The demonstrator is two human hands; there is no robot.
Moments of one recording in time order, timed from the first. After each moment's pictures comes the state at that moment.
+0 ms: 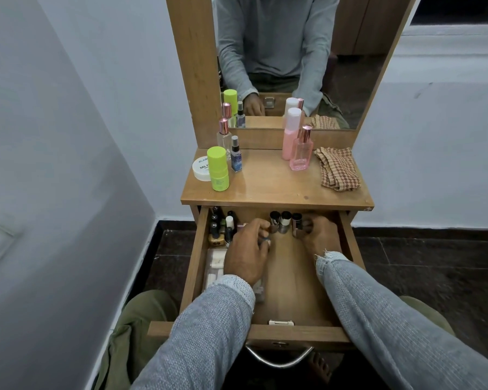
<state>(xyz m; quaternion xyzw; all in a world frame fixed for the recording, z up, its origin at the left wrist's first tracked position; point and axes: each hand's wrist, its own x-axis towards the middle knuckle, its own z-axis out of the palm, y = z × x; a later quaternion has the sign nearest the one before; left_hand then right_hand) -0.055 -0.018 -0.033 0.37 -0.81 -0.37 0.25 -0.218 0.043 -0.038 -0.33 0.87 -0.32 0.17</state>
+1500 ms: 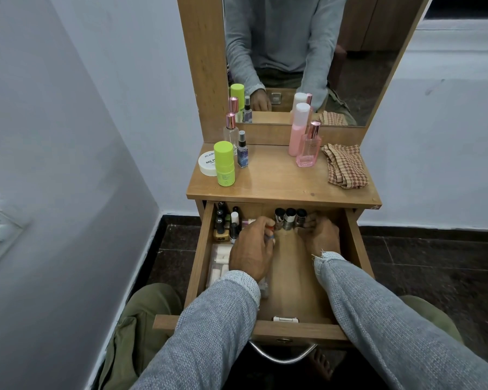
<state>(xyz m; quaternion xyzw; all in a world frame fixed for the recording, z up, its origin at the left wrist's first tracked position) -0.053 -0.014 -0.026 0.39 -0.82 -0.35 0.23 -0.214 0.034 -0.057 -0.26 0.86 -0.39 0.19</state>
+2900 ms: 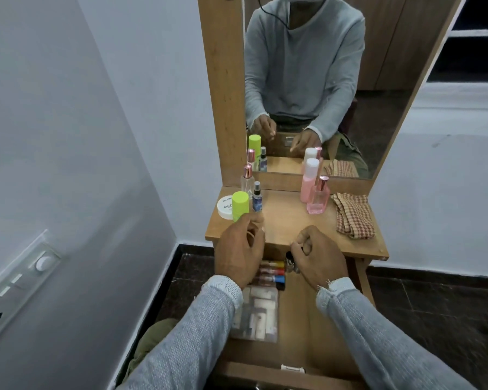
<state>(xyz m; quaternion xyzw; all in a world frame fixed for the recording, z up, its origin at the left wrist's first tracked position) -0.038 -0.051 0.065 0.40 -0.78 -0.29 0.38 -0.186 0.029 0.035 -0.47 0.80 -0.37 0.06</state>
